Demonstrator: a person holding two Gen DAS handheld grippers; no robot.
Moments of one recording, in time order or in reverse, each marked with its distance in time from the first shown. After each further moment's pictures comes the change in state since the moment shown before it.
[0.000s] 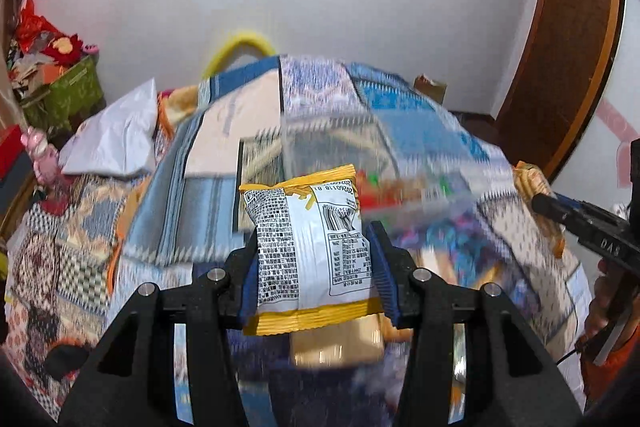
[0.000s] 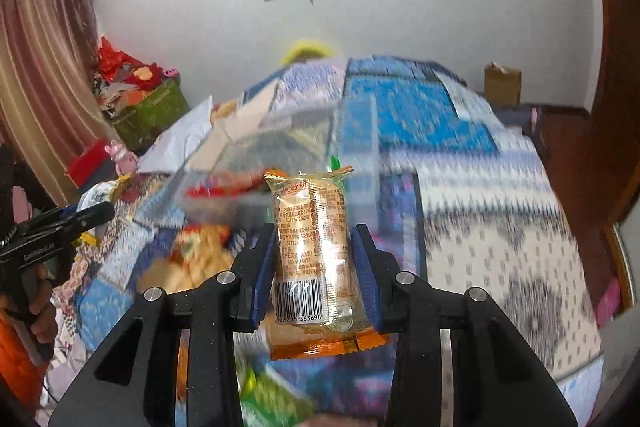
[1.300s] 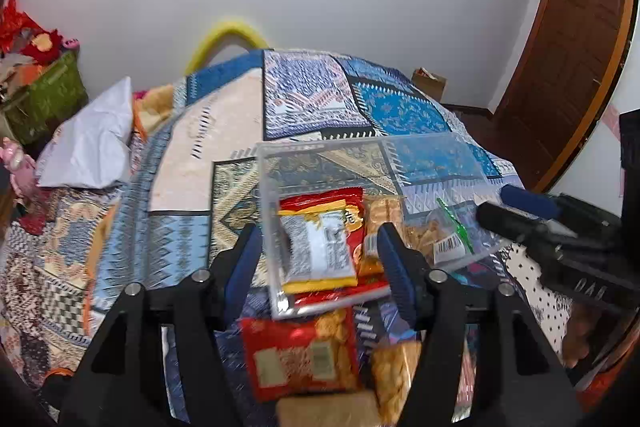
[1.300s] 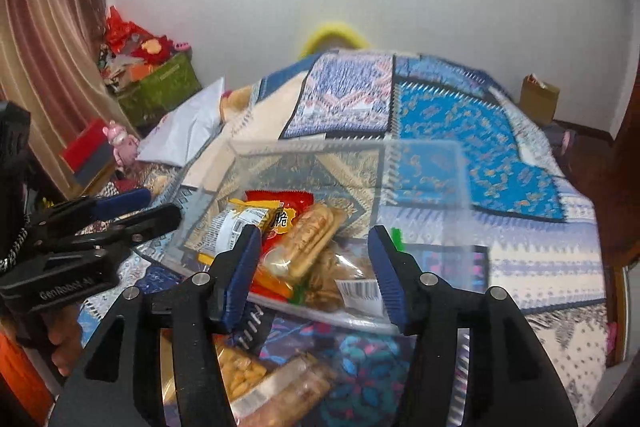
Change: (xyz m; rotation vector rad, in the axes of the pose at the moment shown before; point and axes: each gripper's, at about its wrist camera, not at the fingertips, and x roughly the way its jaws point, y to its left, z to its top) left arm 0.066 -0.002 0.047 0.000 0.057 -0.029; right arm 0.080 0.037 0.057 -0.081 0.087 0.019
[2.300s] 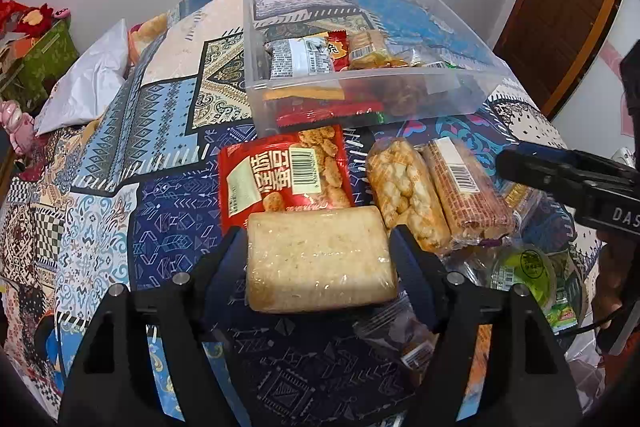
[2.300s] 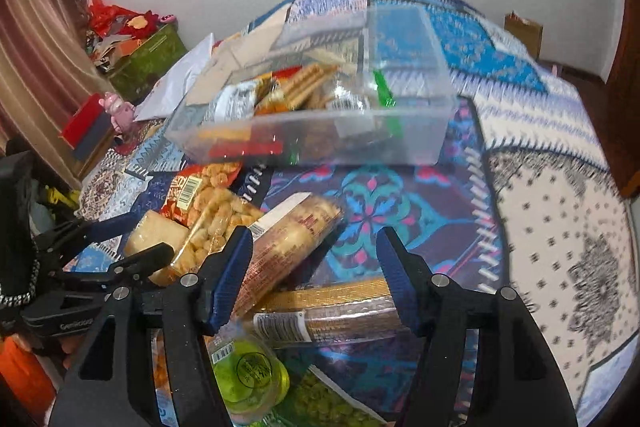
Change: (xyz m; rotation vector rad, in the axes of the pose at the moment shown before) left arm 0.002 -0.017 -0.127 0.052 0.199 0.002; right arm -0.001 -0.004 -0.105 0.120 0.172 0.021
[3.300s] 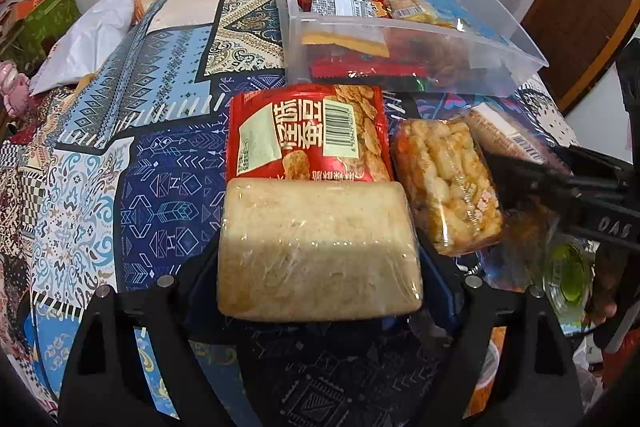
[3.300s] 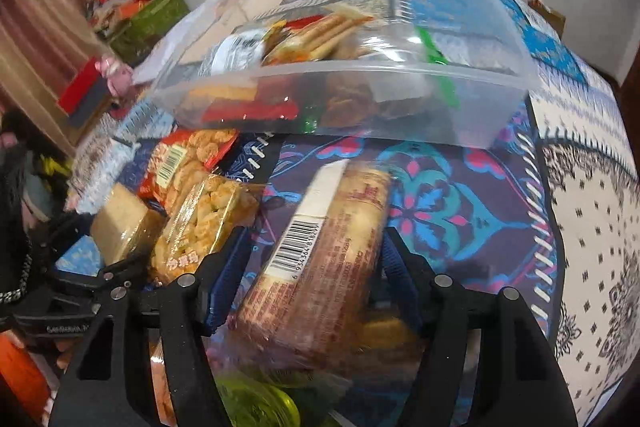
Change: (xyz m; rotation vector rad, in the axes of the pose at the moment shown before) left arm 0.031 0.029 -0.013 -0.091 0.082 -0.016; right arm 0.049 0.022 0.001 -0.101 0.124 -0.033
